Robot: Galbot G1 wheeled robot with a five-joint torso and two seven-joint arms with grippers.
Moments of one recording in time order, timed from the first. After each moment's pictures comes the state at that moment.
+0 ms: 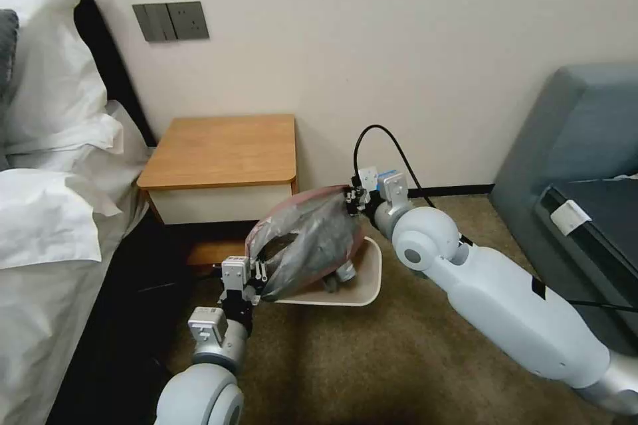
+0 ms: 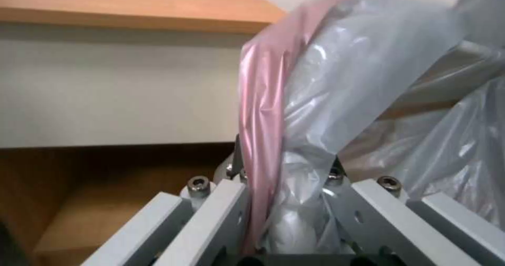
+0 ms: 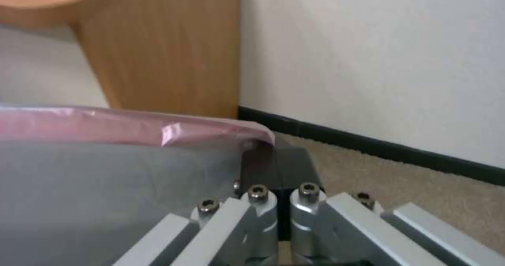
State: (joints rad) left arm 1.58 -1.40 -0.34 -2.23 -0.17 0.22 -0.15; right arm -0.55 0.99 -0.27 1.84 0.93 -0.66 0.54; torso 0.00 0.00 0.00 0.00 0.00
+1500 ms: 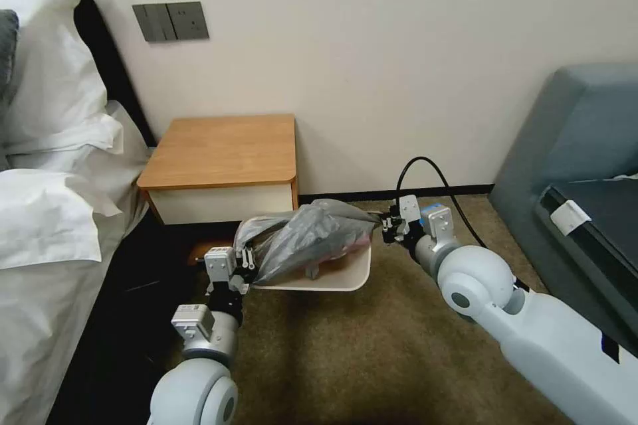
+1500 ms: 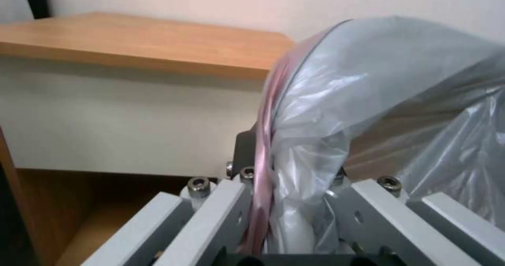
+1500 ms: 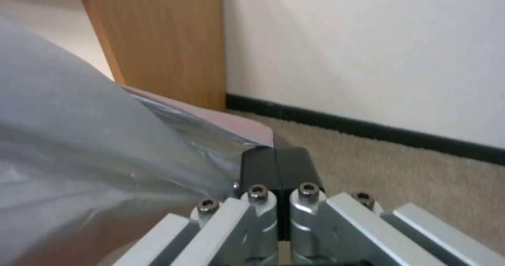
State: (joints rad) left arm 1.57 -1.43 -0.39 -2.24 -0.20 0.15 -0.17; right arm -0.83 0.84 -0.07 2.07 0.88 -0.64 0.49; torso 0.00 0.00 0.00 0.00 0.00
